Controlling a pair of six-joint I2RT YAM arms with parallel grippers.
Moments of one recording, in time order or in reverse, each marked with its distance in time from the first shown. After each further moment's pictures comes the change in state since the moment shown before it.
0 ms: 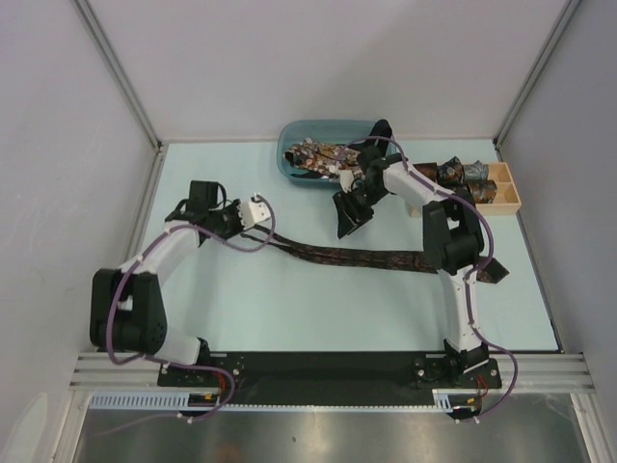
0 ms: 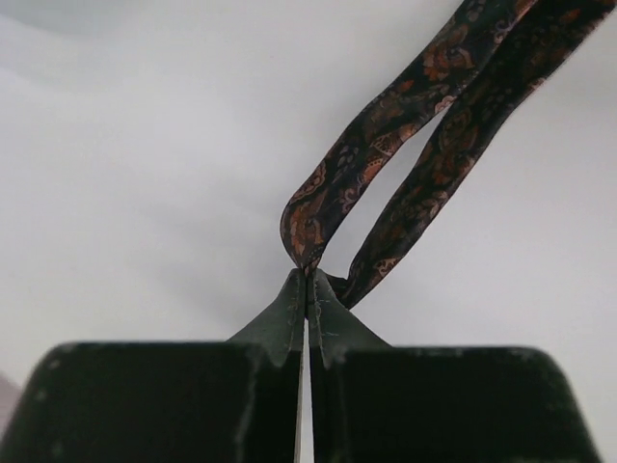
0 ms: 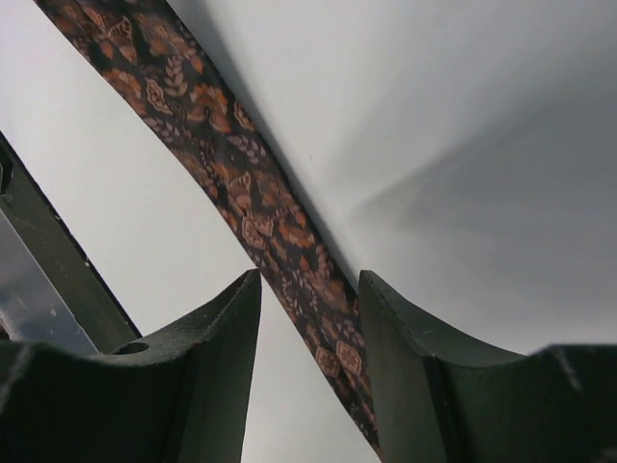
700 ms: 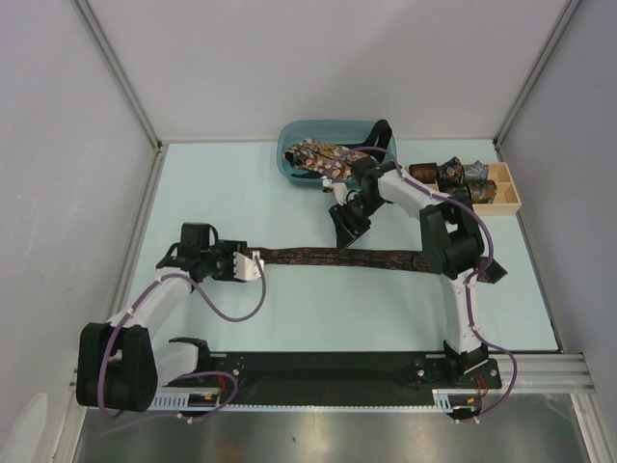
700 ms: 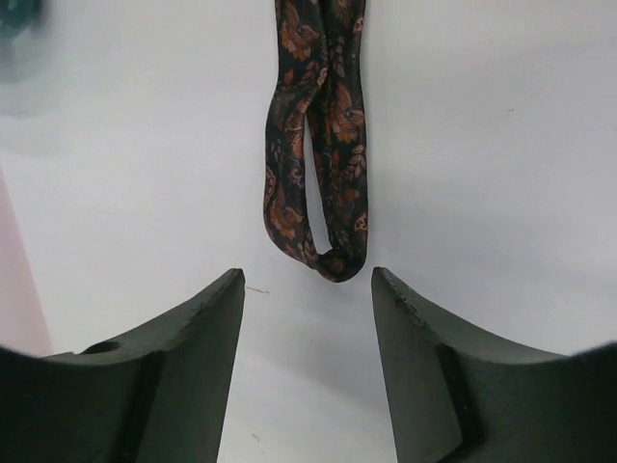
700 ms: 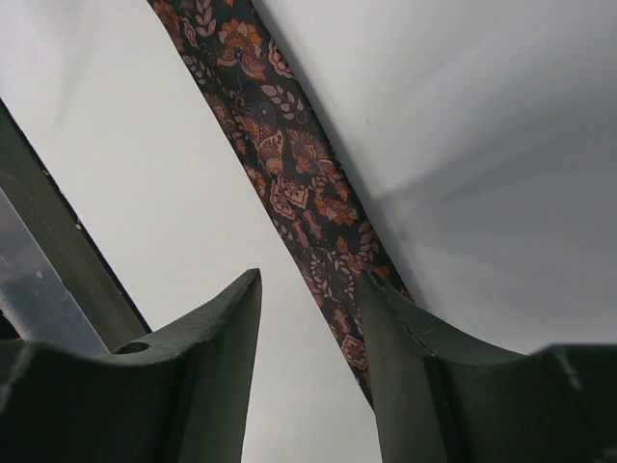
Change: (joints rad) left arm 0.027 -0.346 -0.430 0.104 0.043 0.431; right arm 0.039 -0.045 -0.106 -0.007 -0.008 -0.067
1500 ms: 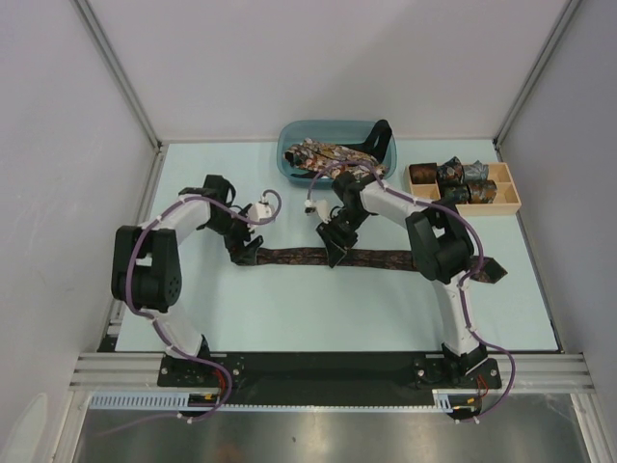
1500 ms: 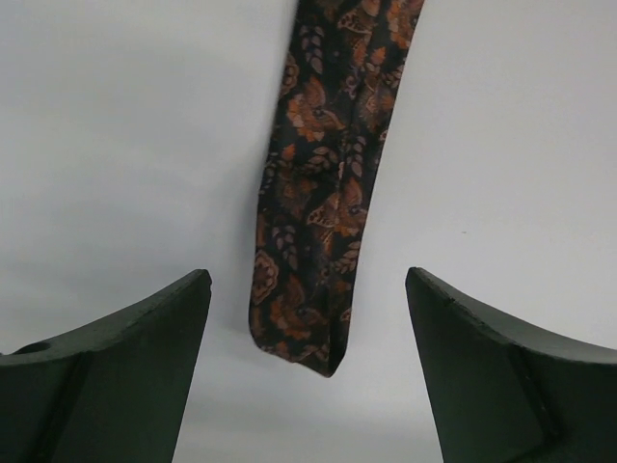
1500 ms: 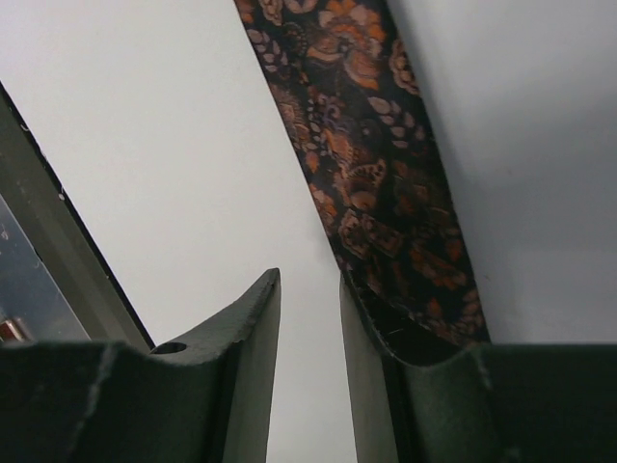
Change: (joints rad) left arm -0.014 0.583 0.631 -0.505 0.131 -0.415; right arm 0.103 0.008 -0.046 0.008 0.013 -0.077
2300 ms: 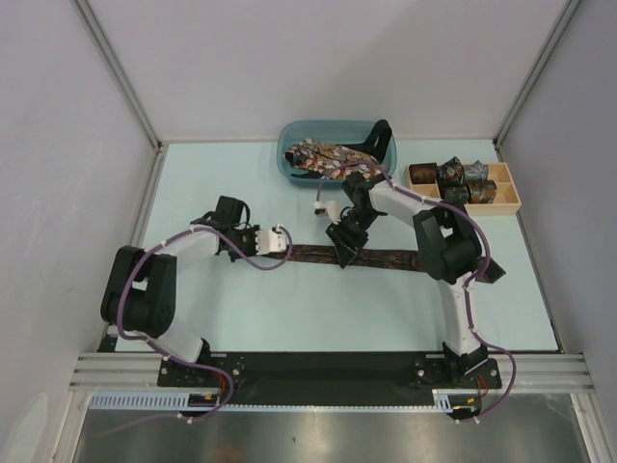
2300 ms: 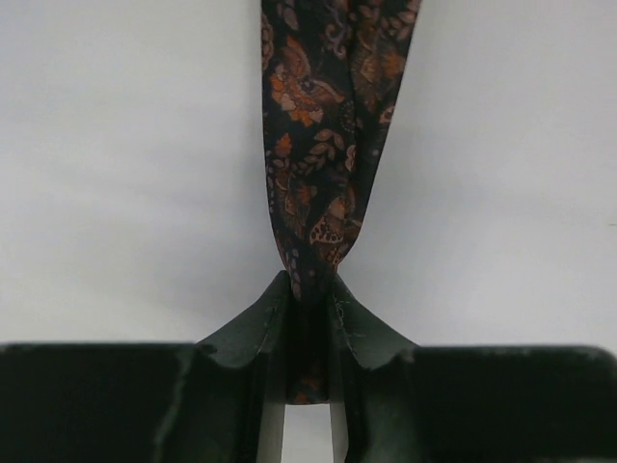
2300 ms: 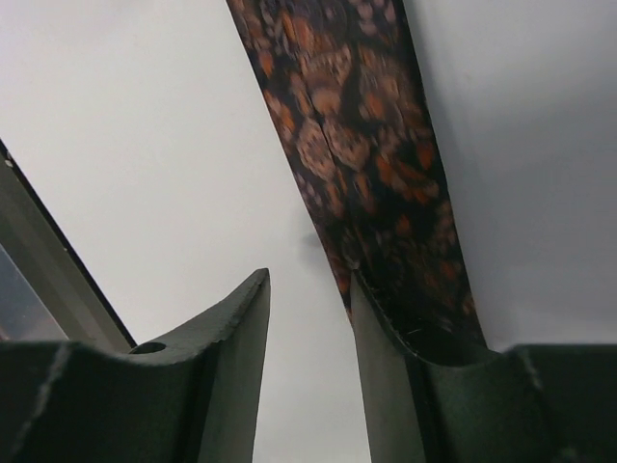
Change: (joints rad) left arm -0.138 -0.161 -0.325 0.403 -0.304 0.157; right arm -0.027 -0.033 -0.063 -0.018 0.051 -0.070
